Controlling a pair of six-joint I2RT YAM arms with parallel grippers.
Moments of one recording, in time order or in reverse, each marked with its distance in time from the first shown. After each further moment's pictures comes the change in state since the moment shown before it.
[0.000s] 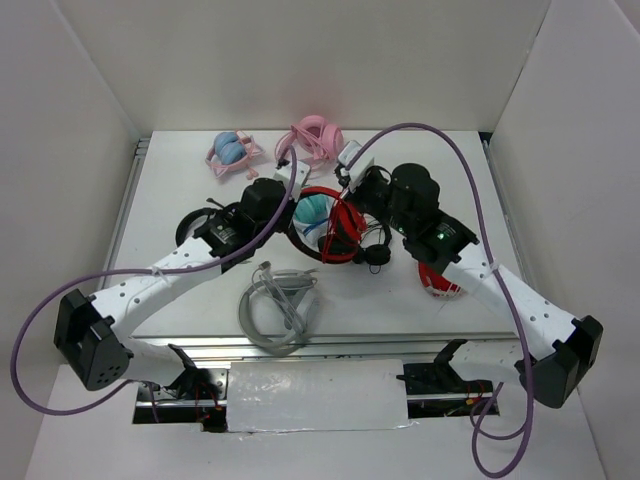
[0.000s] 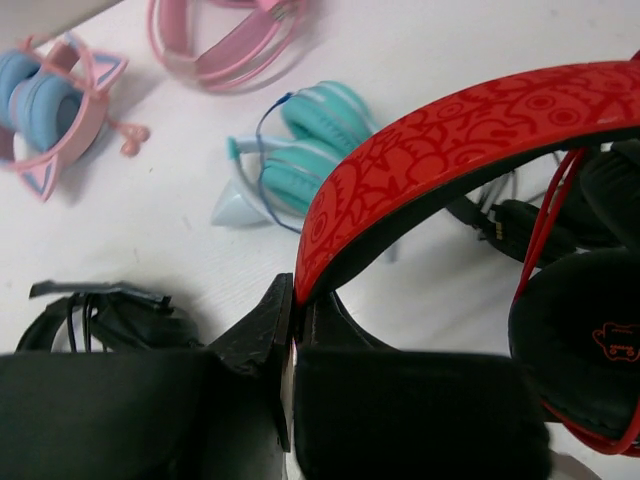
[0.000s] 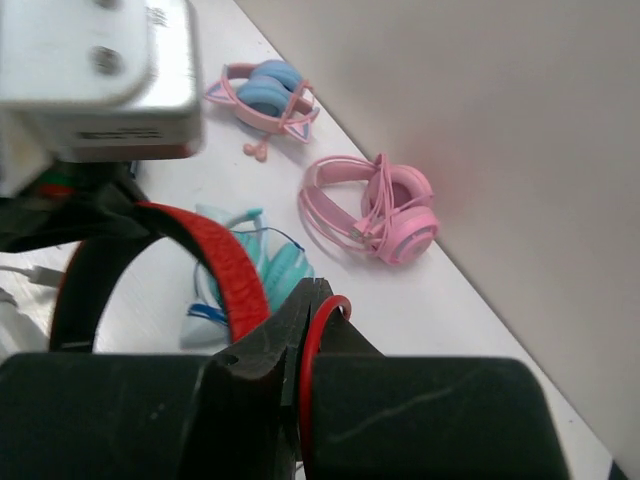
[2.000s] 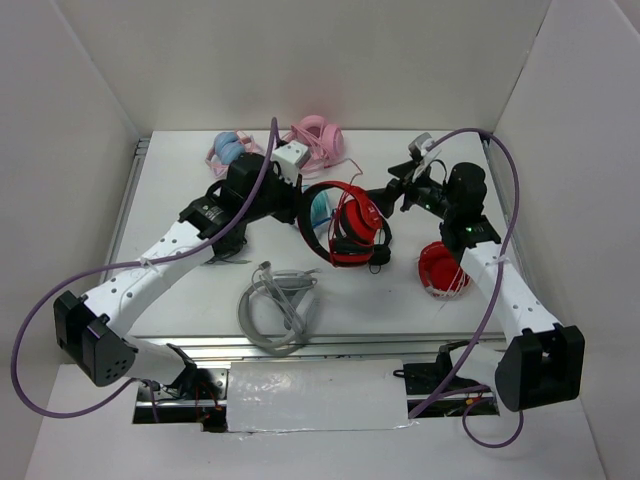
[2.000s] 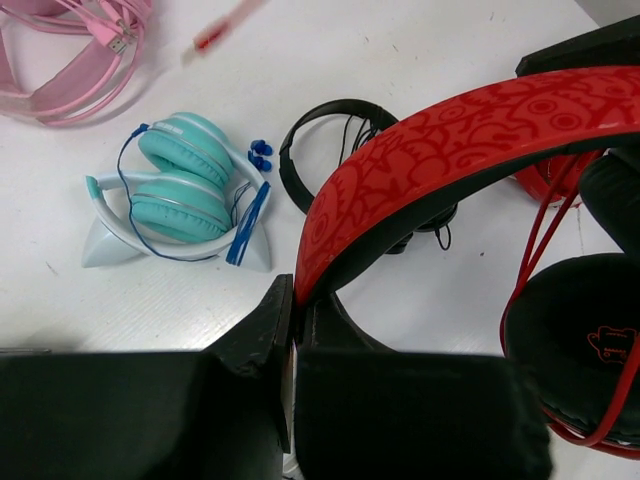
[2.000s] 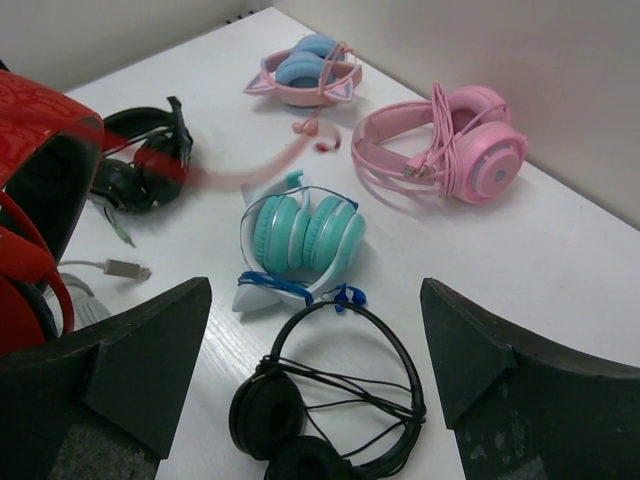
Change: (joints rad) left arm 0.084 0.020 0.166 -0.118 0.432 -0.088; right arm -0.554 -0.002 -0.272 0.269 -0.654 0.365
